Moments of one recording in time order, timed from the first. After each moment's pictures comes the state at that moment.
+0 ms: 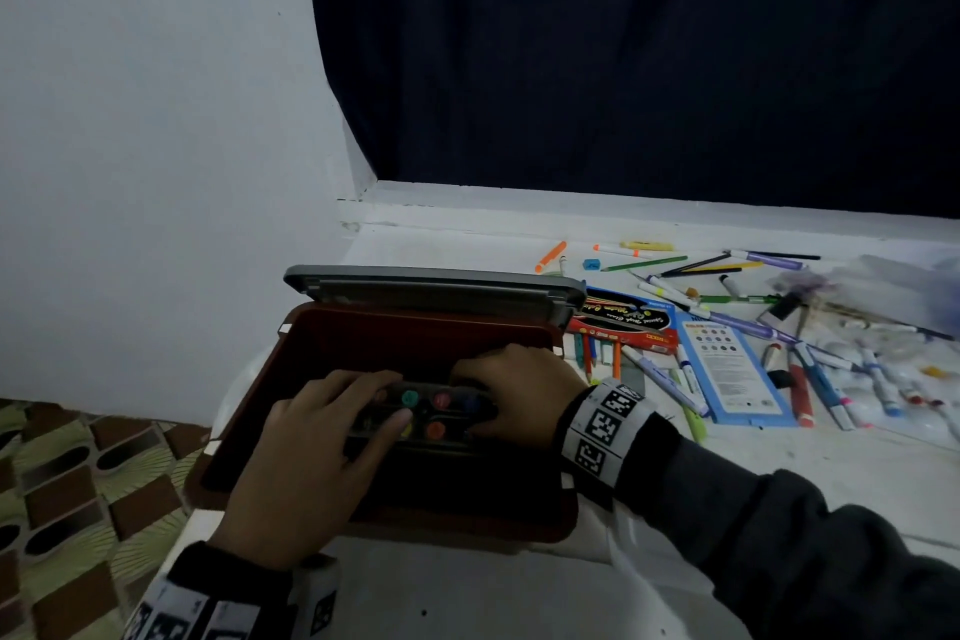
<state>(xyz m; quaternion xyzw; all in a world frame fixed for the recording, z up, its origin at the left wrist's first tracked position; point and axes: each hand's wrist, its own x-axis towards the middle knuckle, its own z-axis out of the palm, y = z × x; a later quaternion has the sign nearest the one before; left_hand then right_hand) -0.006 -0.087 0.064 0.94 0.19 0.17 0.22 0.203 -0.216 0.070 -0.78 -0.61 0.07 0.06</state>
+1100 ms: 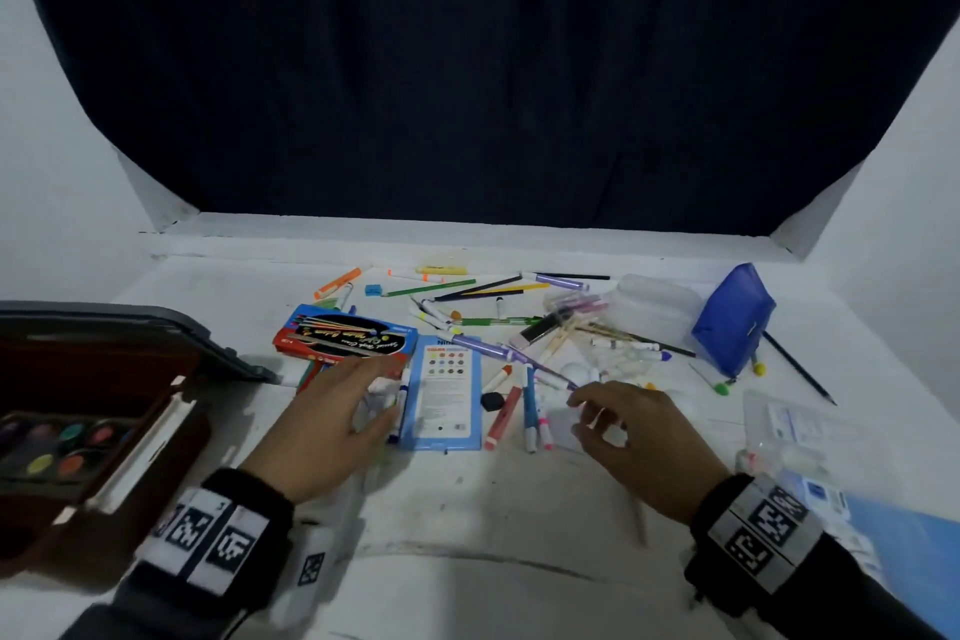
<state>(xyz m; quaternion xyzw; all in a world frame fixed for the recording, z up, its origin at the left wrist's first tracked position) 0.258 -0.342 0.055 0.95 0.12 0.14 0.23 0.437 -0.627 0.062 -0.87 -0.42 0.04 0.26</state>
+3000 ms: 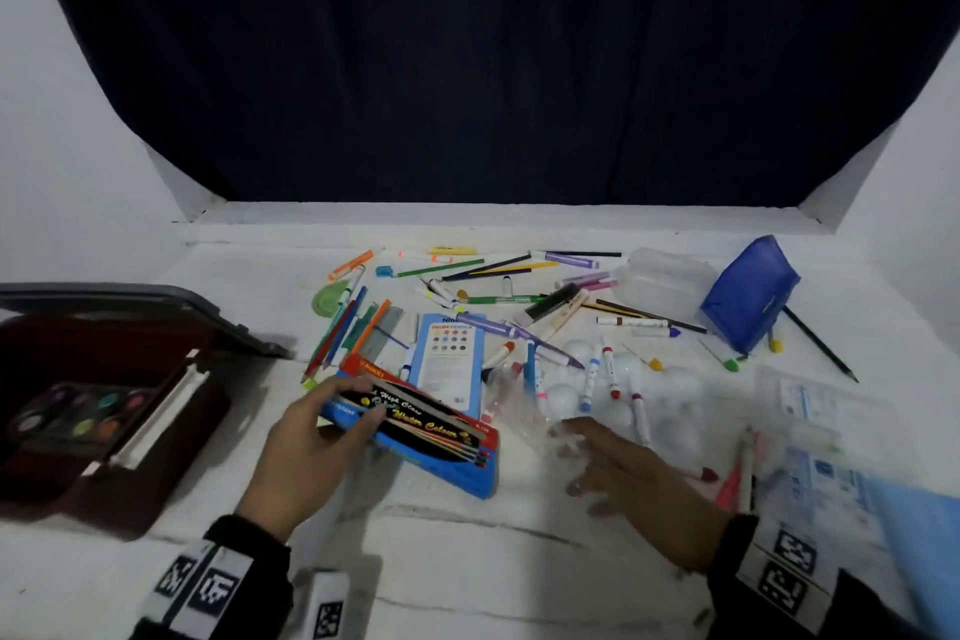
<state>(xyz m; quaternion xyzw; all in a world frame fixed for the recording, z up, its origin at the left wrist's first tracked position) 0.230 -0.386 0.033 0.81 0.27 0.27 0.45 0.407 -0.659 0.035 -0.76 -0.33 0.34 0.44</state>
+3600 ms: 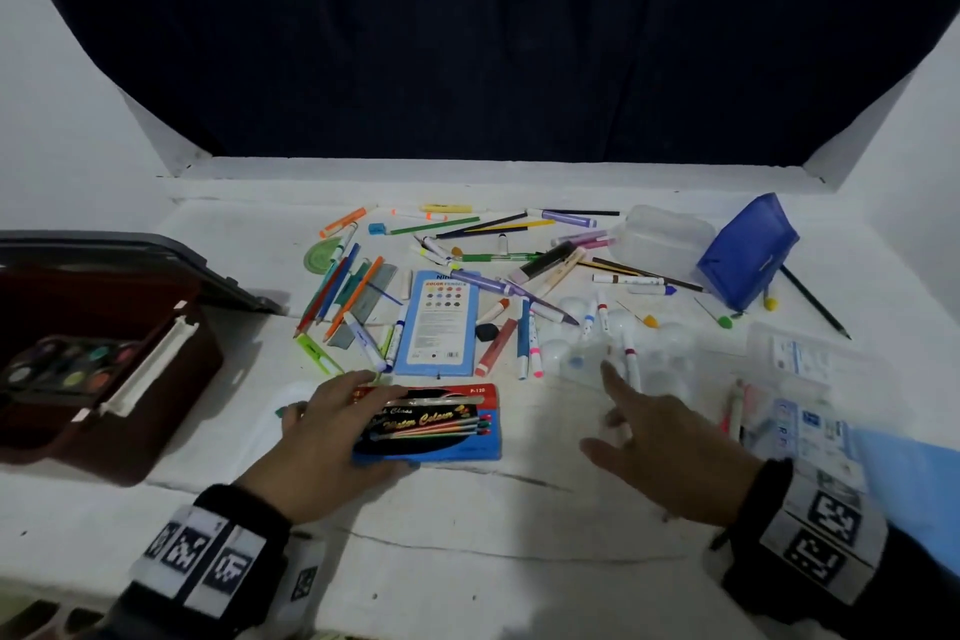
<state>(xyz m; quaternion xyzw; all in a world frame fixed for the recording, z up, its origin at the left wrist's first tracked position) 0.209 -0.406 0.021 0.96 0.21 -0.05 0.17 0.401 -0.675 0.068 -0.88 -0.37 0.26 0.14</state>
